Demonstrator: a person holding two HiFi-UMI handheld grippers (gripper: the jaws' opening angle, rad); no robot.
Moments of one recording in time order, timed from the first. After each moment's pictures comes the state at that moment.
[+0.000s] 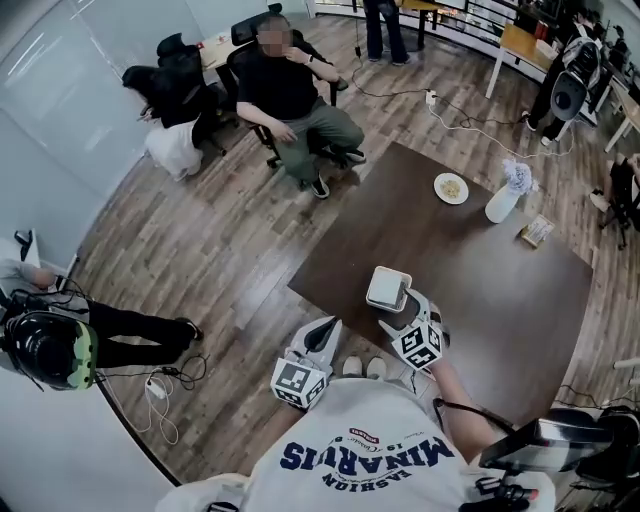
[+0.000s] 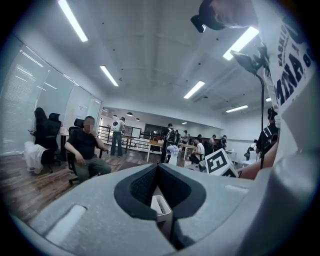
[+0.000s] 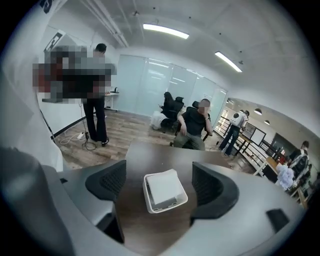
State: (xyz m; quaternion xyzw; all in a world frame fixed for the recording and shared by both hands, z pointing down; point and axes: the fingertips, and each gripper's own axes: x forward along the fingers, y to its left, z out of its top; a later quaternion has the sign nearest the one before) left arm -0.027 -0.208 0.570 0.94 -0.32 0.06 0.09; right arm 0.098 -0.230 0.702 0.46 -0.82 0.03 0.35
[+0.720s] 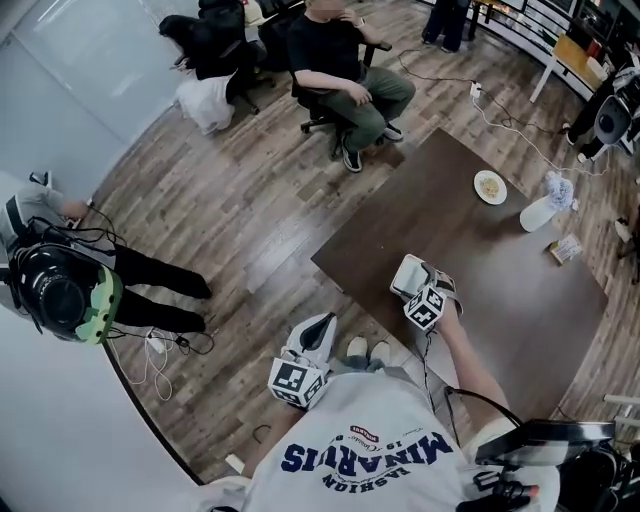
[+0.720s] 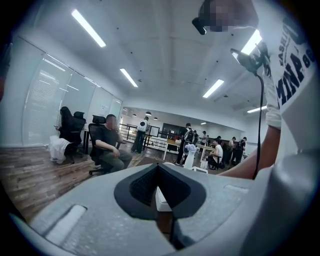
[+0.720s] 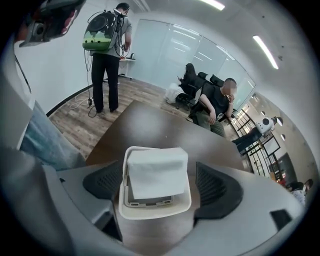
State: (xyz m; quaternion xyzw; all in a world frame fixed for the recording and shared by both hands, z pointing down) left arm -0.107 -0.207 0.596 0.90 -0.42 0.06 0.12; right arm 0.104 -0.305 0.844 0.36 -0.77 0.02 0.52
